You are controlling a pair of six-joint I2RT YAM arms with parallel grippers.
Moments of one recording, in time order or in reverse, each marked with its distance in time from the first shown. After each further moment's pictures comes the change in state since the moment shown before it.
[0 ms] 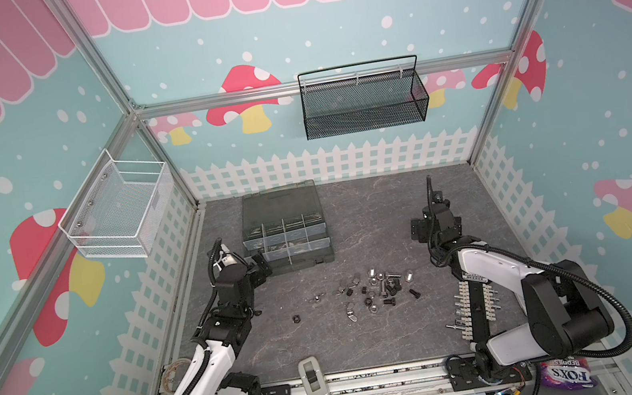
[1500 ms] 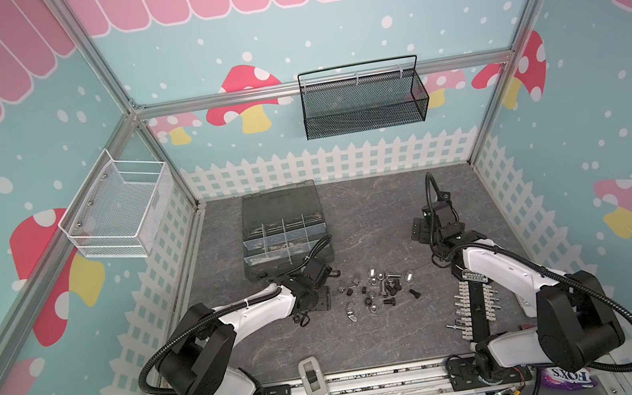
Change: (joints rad) left arm -0.469 0.711 0.285 -0.367 0.186 -0.076; right arm 0.012 -0.089 0.051 -0.230 -0.016 0.204
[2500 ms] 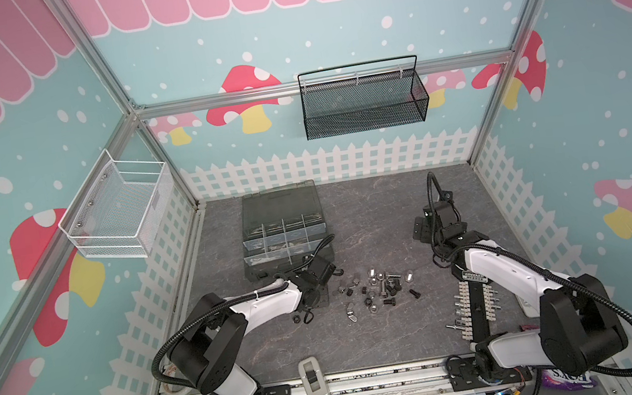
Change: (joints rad) left arm 0.000 0.072 0.036 0.010 -0.054 -0.048; right arm 0.000 -0.013 0.000 -0.008 0.021 0.000
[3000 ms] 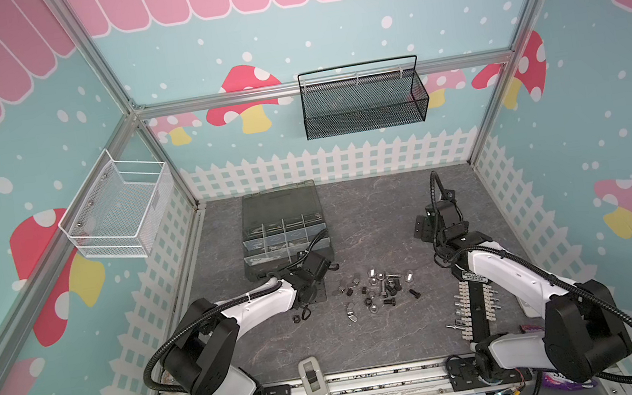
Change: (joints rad) left arm 0.052 -0.061 0.026 -0.011 -0.006 -0.019; right arm 0.000 -0.038 -0.002 -0.002 0.000 0.000
